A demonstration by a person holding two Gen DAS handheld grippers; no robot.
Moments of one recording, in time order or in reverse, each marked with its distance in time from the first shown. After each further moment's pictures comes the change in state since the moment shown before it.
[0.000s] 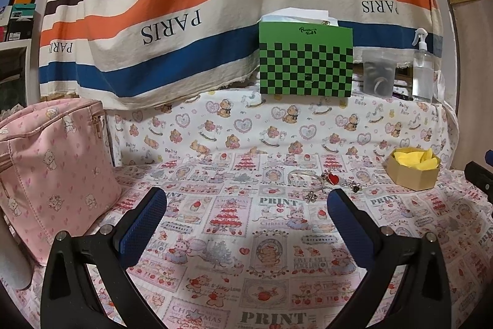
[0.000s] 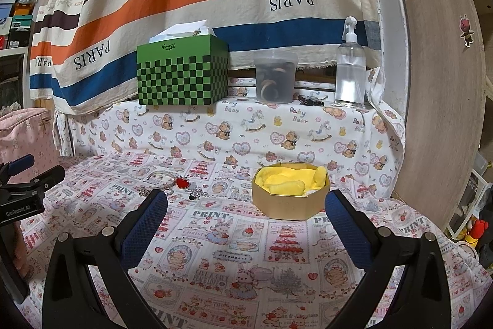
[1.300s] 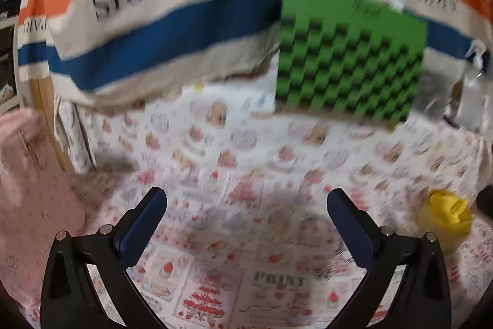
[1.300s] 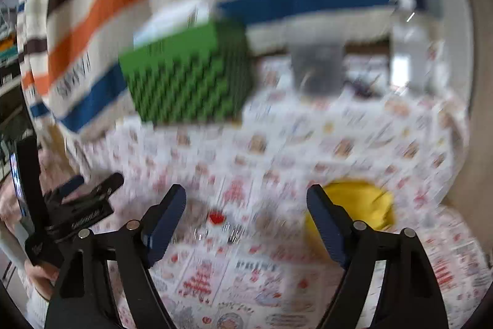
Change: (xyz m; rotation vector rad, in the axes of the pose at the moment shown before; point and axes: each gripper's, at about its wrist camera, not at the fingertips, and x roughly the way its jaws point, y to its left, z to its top) left arm 0.138 -0.004 0.069 -0.095 0.195 0.024; right arm 0.122 0.023 0.081 0.123 0.274 0.158
